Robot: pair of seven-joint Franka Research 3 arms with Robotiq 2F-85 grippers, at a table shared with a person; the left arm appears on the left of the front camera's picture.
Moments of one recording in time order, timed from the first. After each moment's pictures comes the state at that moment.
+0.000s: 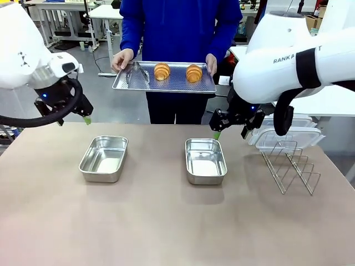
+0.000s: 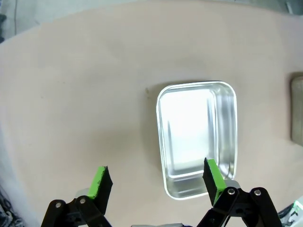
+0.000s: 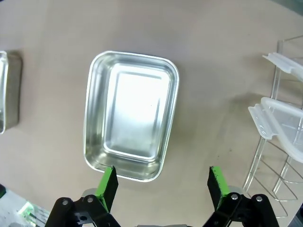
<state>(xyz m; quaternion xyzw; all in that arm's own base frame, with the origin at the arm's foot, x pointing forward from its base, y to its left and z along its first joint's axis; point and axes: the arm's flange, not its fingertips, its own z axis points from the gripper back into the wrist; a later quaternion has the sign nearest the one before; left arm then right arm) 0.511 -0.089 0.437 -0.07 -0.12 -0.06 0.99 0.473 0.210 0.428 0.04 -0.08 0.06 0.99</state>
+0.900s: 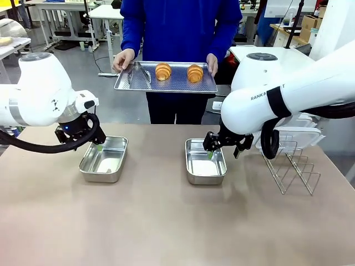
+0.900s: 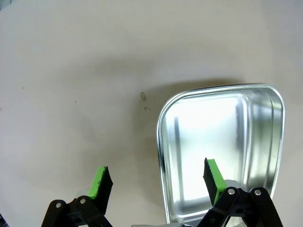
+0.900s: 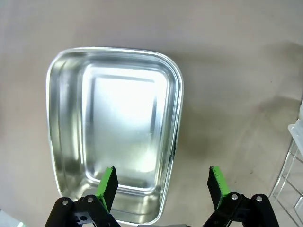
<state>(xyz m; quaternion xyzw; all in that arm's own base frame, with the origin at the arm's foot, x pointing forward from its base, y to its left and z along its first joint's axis) 0.526 -0.110 0.334 -0.05 -0.10 -0.07 0.99 0.487 0.217 0.341 0.04 -0.05 0.04 1.00</state>
